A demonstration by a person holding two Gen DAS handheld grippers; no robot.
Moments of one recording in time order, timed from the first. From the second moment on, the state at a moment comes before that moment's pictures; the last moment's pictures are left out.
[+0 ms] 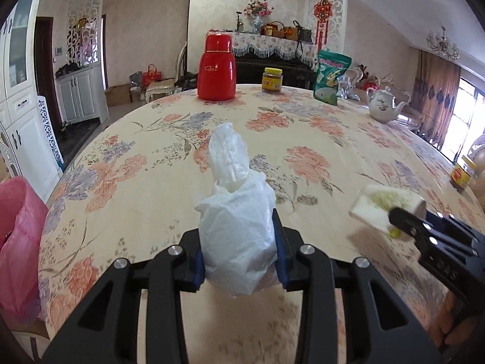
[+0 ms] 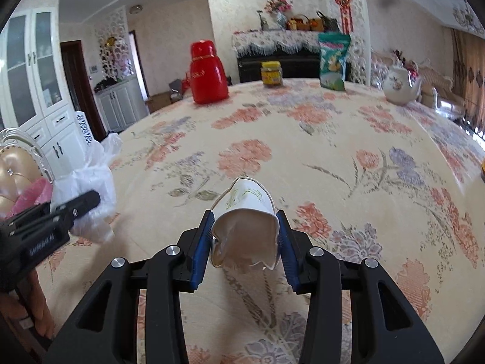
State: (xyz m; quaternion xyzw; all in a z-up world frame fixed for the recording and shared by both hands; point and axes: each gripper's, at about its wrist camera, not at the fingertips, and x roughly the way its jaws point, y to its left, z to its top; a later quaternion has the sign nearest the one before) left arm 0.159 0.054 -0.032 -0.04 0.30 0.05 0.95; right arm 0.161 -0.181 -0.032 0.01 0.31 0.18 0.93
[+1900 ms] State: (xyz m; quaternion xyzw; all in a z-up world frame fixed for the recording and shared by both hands) left arm -0.031 0.401 0.004 -0.13 0.23 0.30 0.92; right arm 0.066 0.206 0.033 -0.10 0.20 0.51 0.83
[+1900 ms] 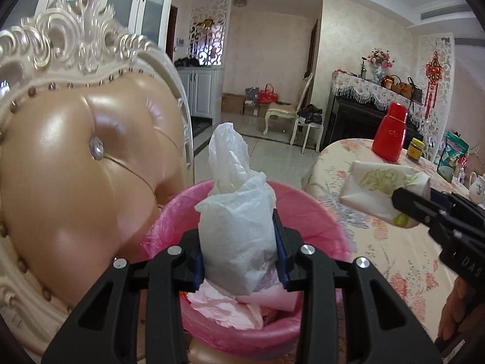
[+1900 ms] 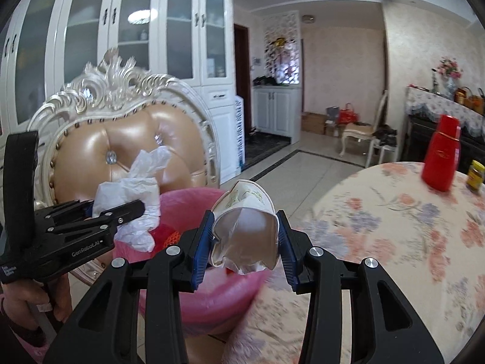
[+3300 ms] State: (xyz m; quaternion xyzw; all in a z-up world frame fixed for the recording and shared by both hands) left arm -0.089 0.290 0.042 -0.08 0.19 0.38 0.90; right arm 0.064 0.112 0.063 -0.11 0.19 0.54 0.81
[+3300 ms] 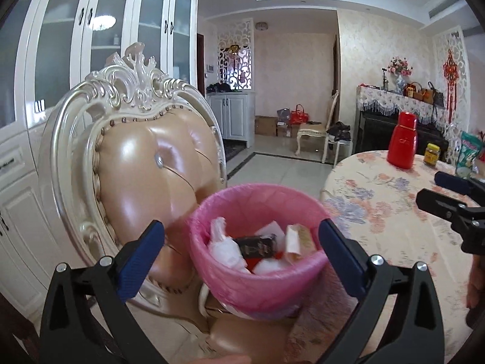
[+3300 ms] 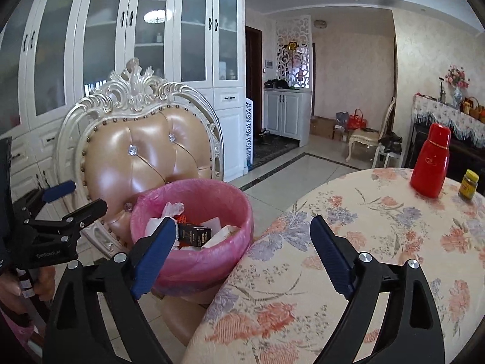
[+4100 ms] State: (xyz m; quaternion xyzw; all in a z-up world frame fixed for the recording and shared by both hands) left arm -0.084 0.189 0.043 -0.06 0.19 0.42 0.88; right arm 0.083 0.054 0.052 -0.14 0.19 0.58 0.78
